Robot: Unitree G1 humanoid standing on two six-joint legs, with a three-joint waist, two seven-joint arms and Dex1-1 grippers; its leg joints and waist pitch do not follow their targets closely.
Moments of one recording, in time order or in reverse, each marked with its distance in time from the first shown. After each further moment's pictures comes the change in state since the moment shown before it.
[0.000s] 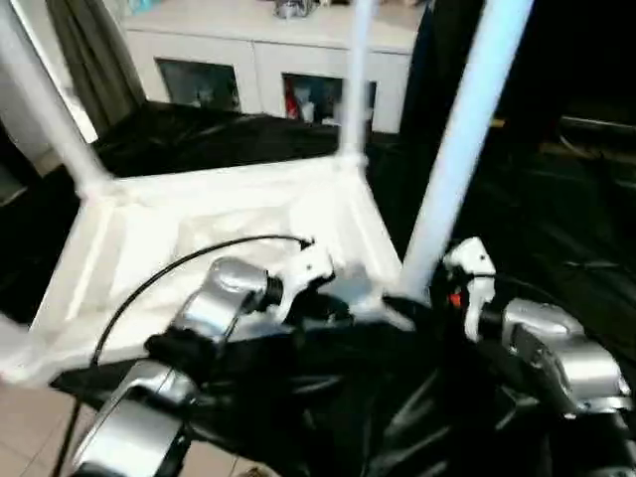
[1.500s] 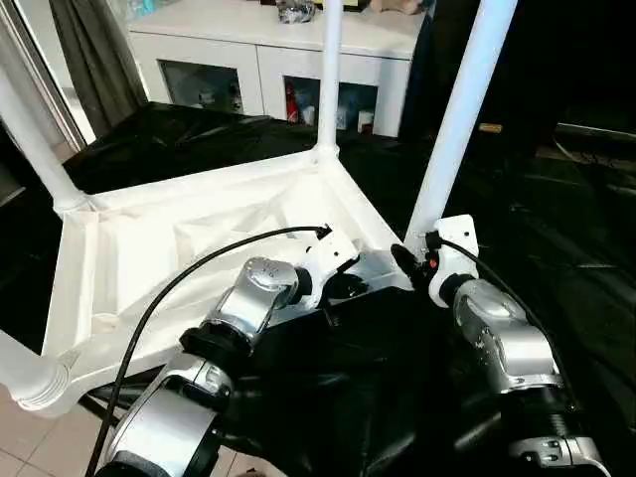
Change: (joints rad) left arm -0.081 -0.159 0.041 0.125 0.069 0.045 0.431; right arm -0.122 0.307 -0.119 0.172 -0.182 -0.079 -0.642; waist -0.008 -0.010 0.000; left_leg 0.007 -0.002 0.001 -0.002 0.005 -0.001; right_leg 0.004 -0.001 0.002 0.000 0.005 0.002
